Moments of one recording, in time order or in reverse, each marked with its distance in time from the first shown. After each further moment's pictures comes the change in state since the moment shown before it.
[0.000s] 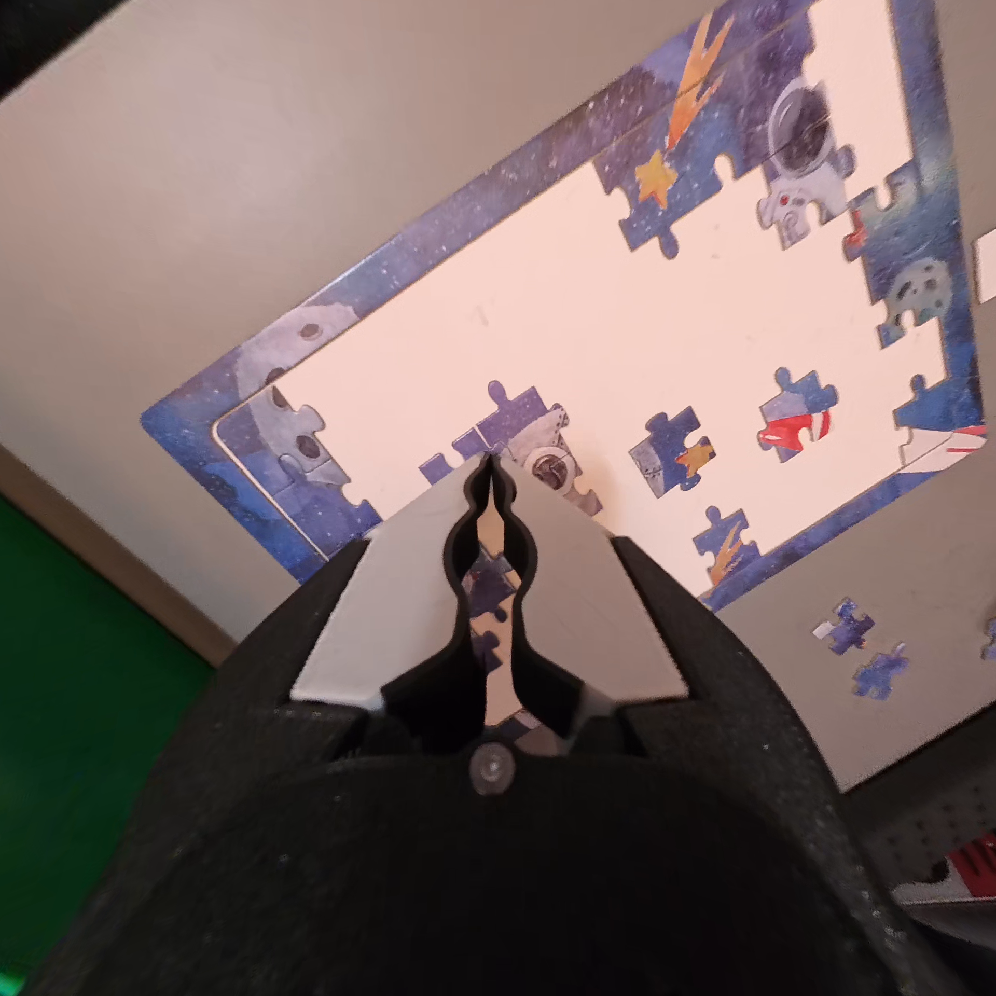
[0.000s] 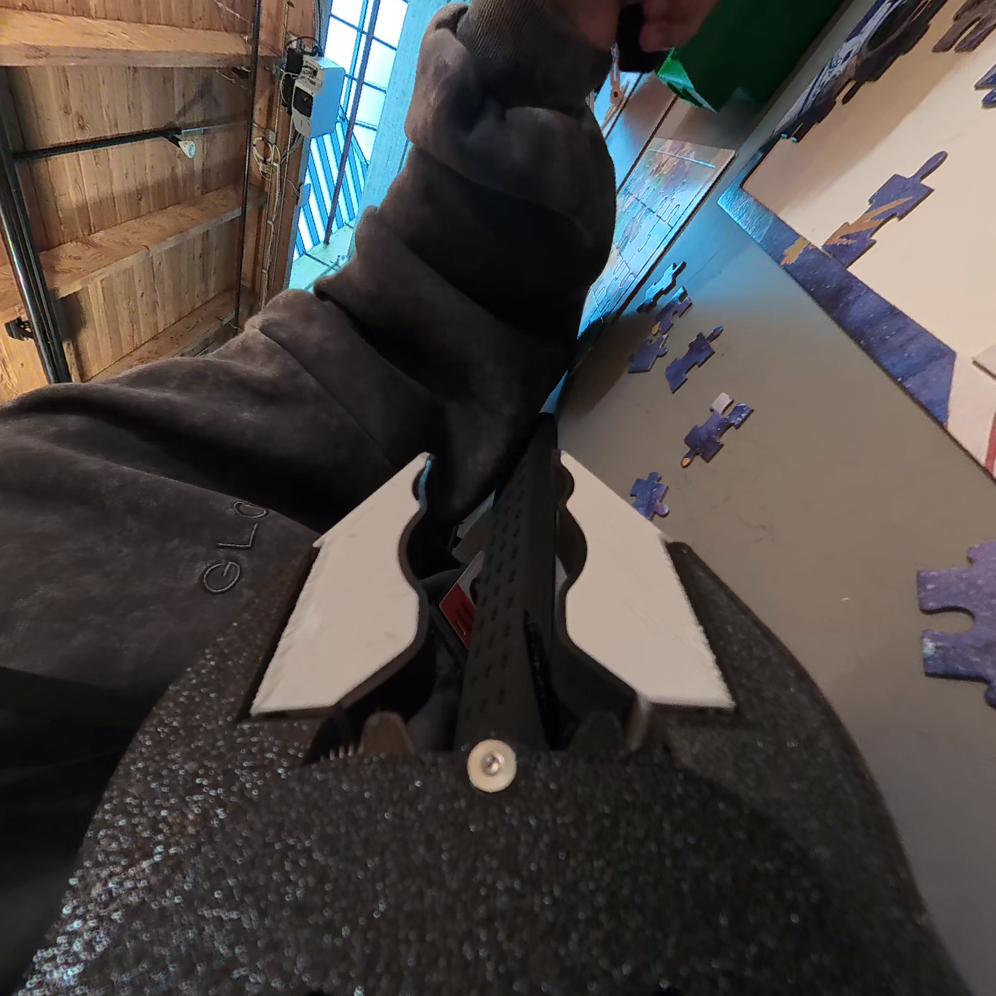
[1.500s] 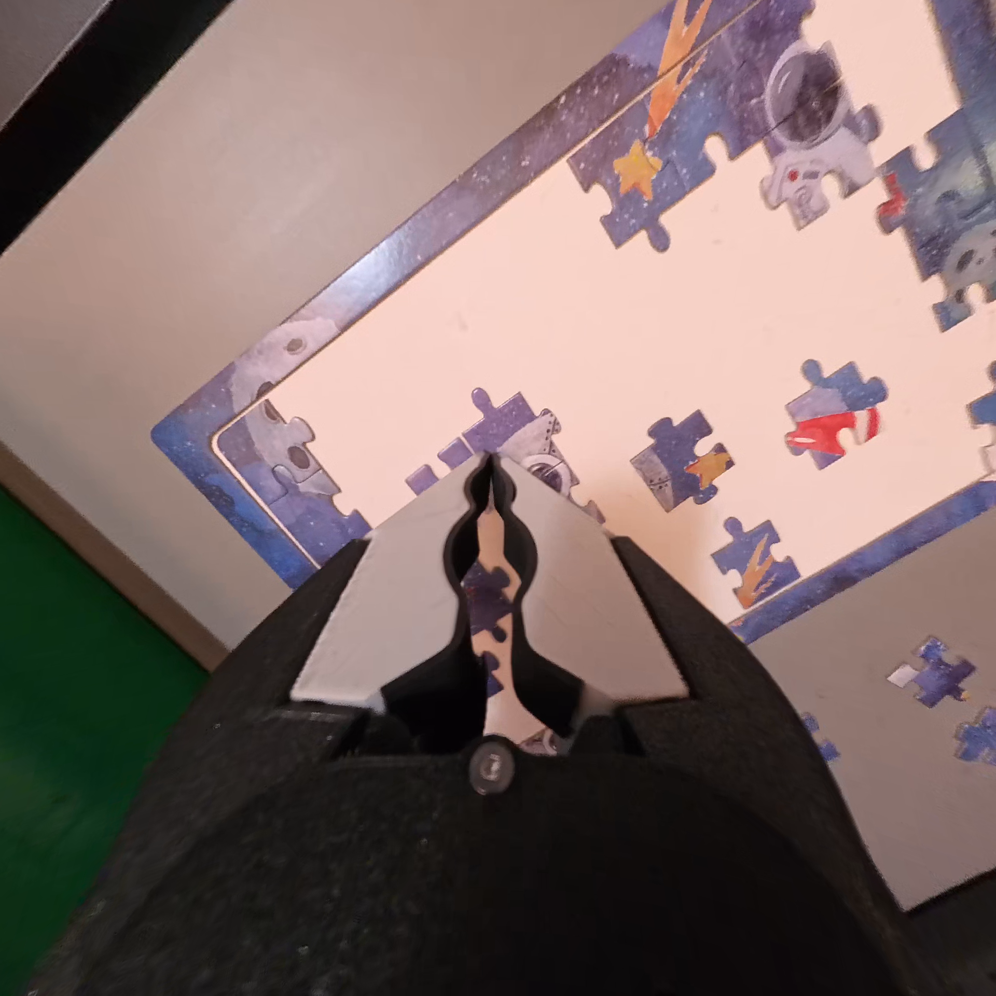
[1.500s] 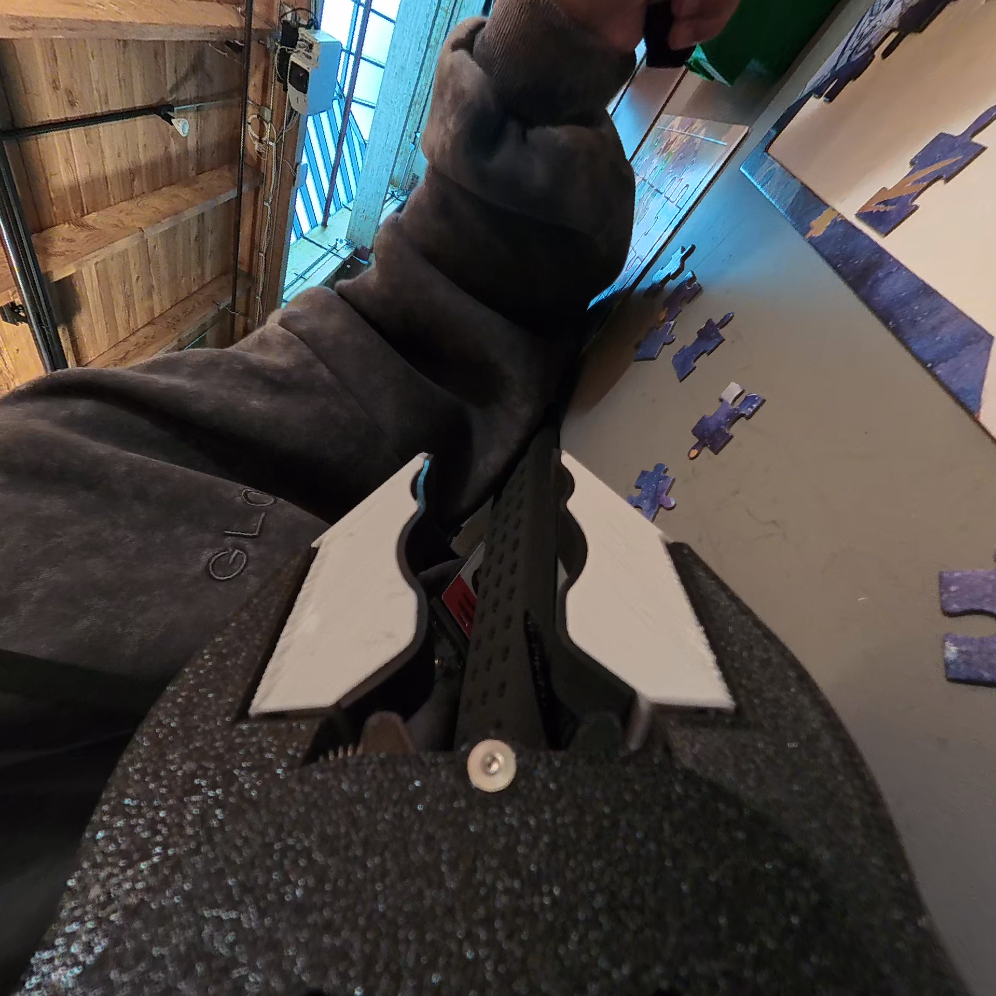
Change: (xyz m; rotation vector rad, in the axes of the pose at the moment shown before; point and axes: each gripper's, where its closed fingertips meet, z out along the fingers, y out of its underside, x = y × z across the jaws) left arm 0.003 -0.006 0.008 0.067 -0.126 0.116; right arm -0.002 0.005 0.002 -0.029 -0.002 -0.003
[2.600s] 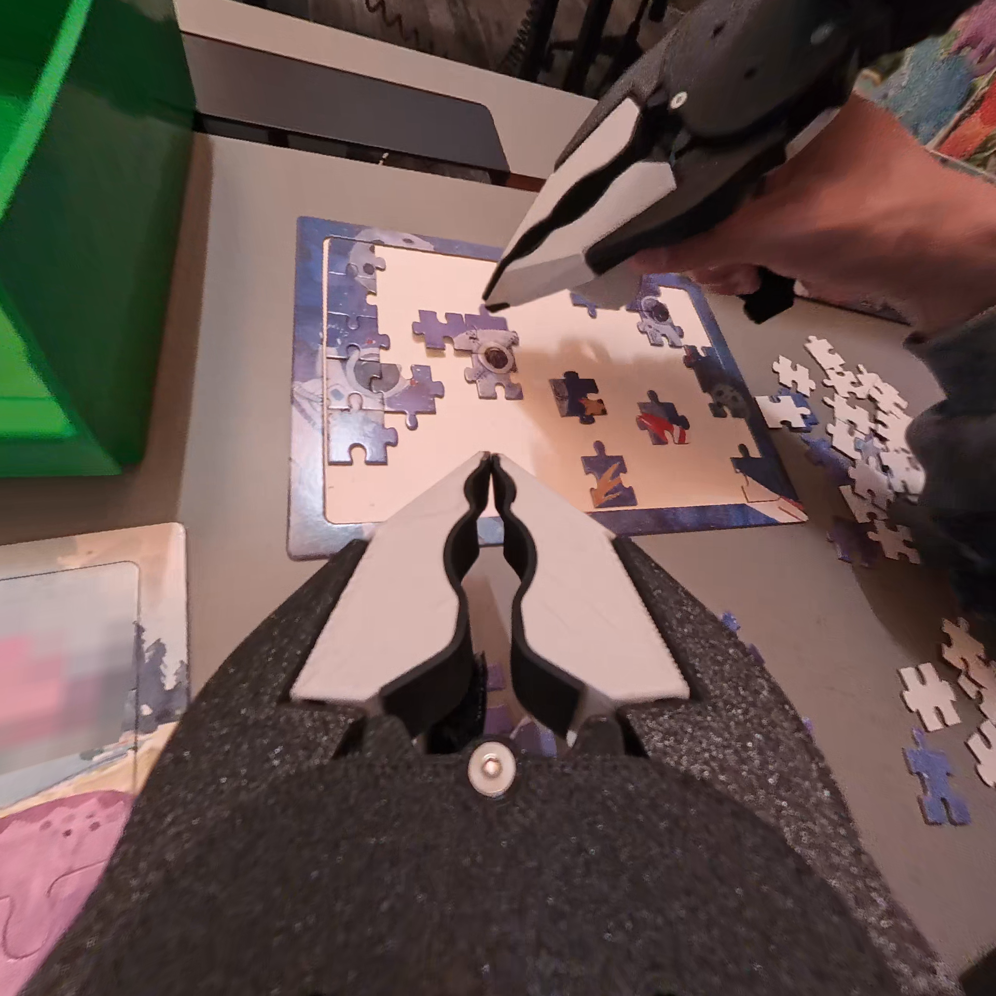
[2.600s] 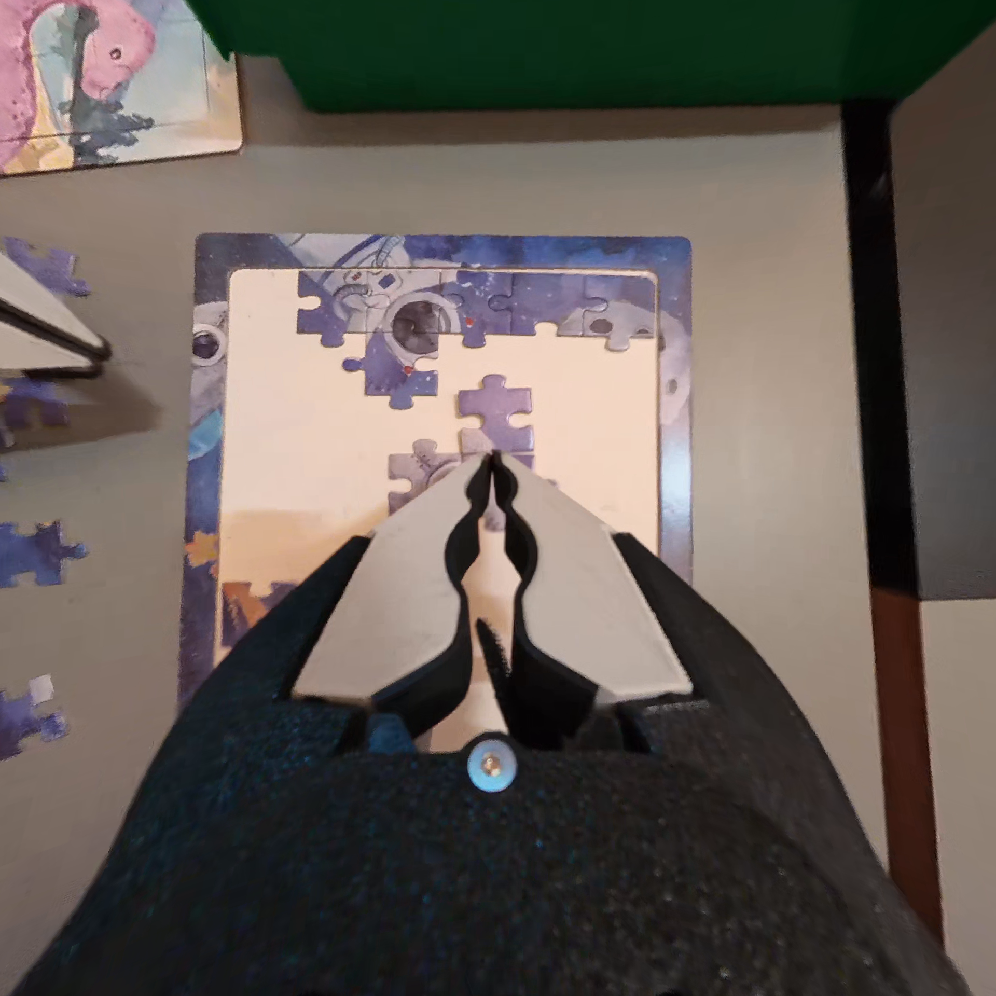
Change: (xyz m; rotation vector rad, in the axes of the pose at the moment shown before) left arm 0.046 0.087 -0.083 0.741 -0.092 -0.509; right arm 0.198 -0.195 0.095 -0.677 0.729 -0.826
